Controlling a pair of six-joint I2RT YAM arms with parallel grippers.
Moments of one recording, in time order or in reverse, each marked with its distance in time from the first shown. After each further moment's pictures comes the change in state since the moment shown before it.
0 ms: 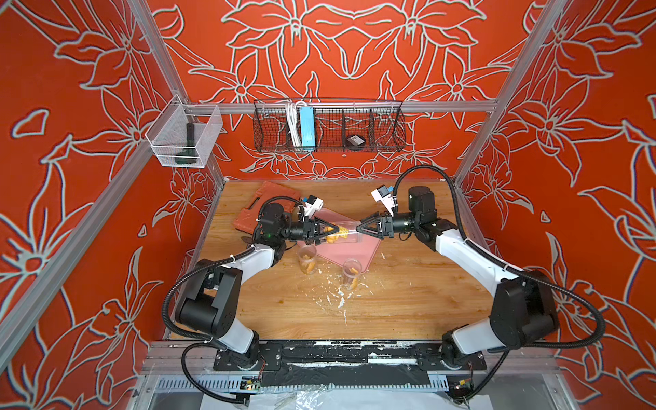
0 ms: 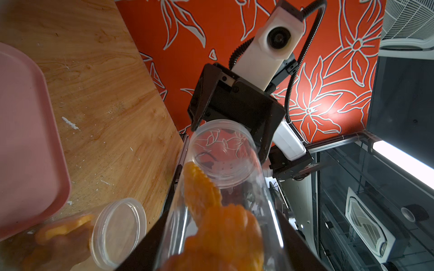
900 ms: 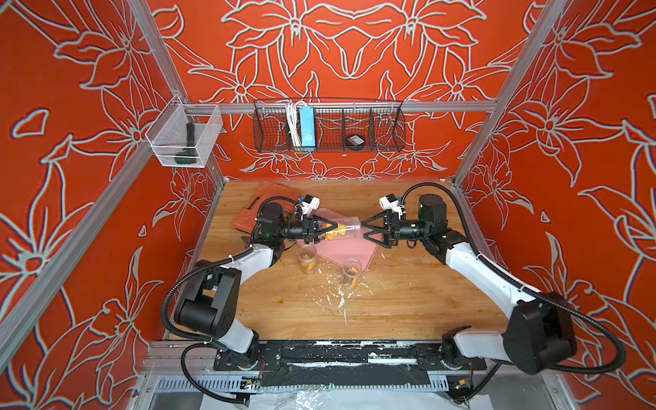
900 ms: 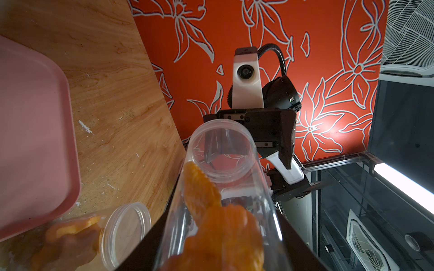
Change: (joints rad) left arm 0.002 -0.009 -0.004 -0.037 -0.034 -0.013; right arm -0.014 -0.171 -0.166 0.111 0.069 0.728
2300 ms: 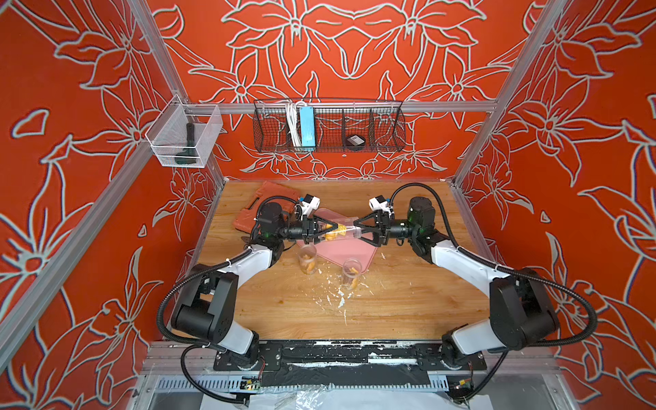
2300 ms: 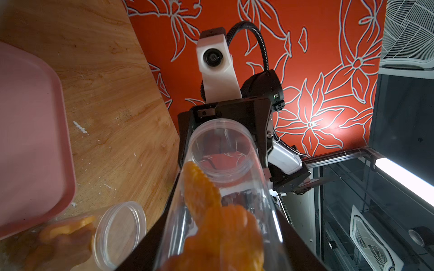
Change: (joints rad) left arm -0.004 -0.037 0.000 -0.040 0.000 0.027; right arm 0.039 0.142 -0.042 0.357 -0.037 0.204
